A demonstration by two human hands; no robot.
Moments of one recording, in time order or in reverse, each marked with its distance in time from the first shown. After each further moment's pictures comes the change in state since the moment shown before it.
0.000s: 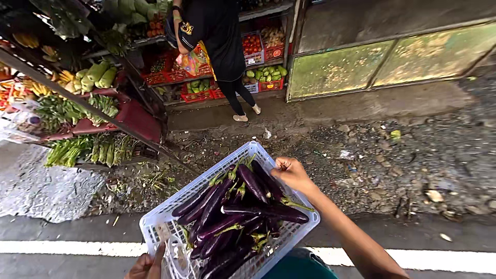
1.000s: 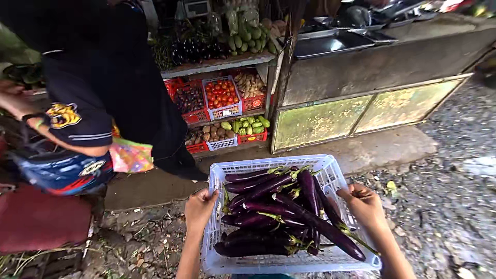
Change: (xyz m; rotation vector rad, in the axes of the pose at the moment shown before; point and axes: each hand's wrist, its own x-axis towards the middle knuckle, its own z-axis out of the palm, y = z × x) left_hand 0.525 0.446 0.591 0.053 -0.524 0.409; right_hand 0.519 0.196 -0.225 -0.098 0.749 0.131
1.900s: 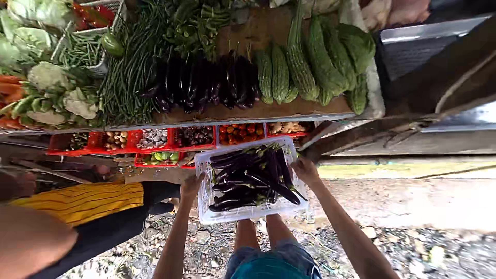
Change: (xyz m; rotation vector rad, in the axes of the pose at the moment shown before) left_hand 0.598 0.074 0.039 0.023 -0.123 -0.543; right_hand 0.621 0.008 0.420 -0.446 -0.792 0.292
